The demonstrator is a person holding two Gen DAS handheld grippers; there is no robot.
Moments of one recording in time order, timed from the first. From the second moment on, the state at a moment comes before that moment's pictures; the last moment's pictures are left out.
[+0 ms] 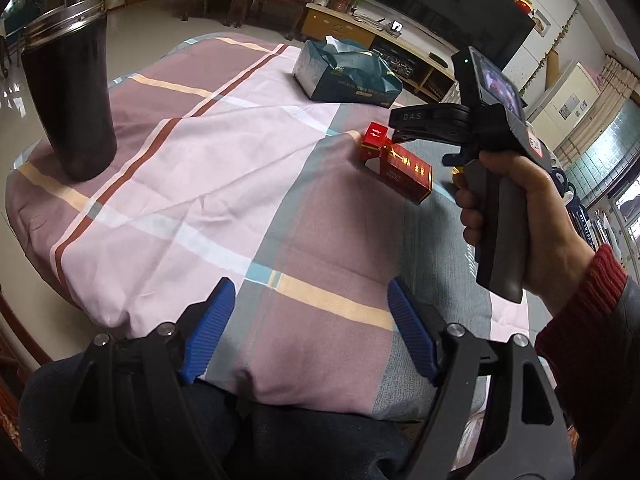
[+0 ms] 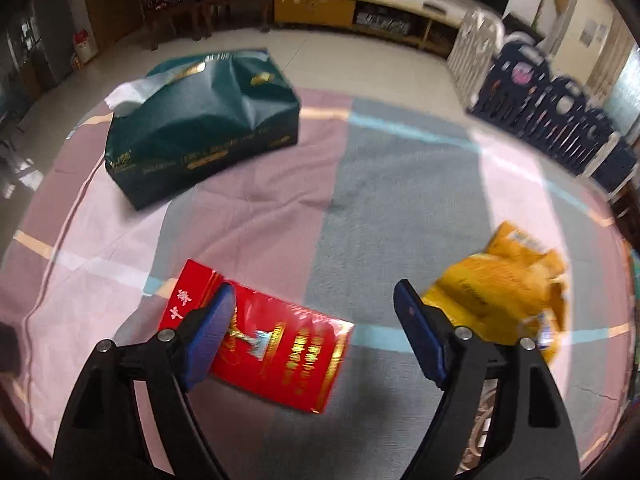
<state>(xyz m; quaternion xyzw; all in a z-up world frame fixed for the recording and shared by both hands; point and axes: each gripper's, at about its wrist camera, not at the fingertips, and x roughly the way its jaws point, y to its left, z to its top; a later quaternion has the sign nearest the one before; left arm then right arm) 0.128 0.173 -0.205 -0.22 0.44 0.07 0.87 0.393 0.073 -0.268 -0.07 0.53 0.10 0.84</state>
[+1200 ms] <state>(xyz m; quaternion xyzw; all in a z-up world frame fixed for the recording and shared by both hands) 0.130 0.178 -0.209 -0.23 0.45 0.08 0.86 0.352 0.105 -0.285 -0.16 0.53 0.18 0.82</state>
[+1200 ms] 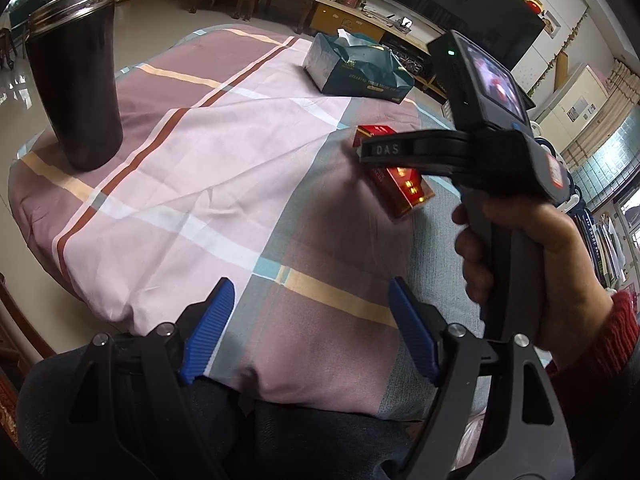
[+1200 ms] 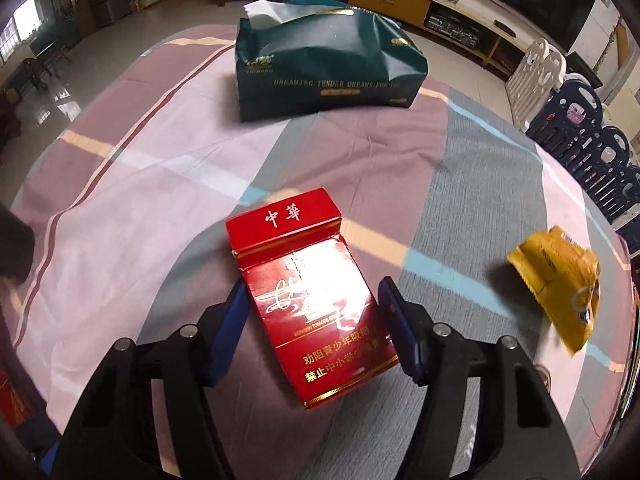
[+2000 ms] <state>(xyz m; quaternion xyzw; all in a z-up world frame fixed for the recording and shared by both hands) 0.130 0.180 -0.214 -0.24 0.46 0.08 0.85 0.386 -0.054 -0.224 -0.01 0.46 -0.13 0.88</state>
